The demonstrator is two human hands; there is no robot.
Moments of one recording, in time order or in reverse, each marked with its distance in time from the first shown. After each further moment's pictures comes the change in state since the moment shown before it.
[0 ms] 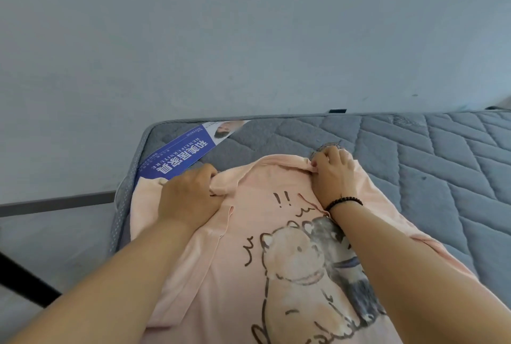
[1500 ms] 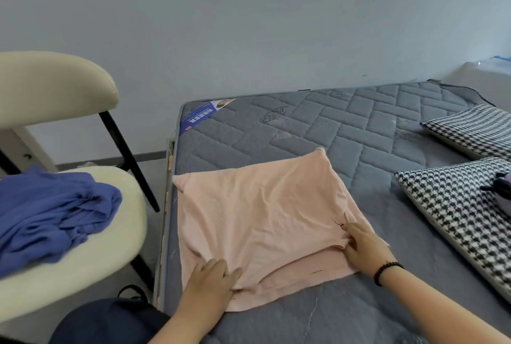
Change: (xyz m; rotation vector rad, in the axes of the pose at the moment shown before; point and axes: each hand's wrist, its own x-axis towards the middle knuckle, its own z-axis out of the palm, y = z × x) left_hand -0.465 0.191 -0.225 0.088 -0.452 0.362; right_hand -0.438 0.139 -0.310 0.335 -0.575 0.127
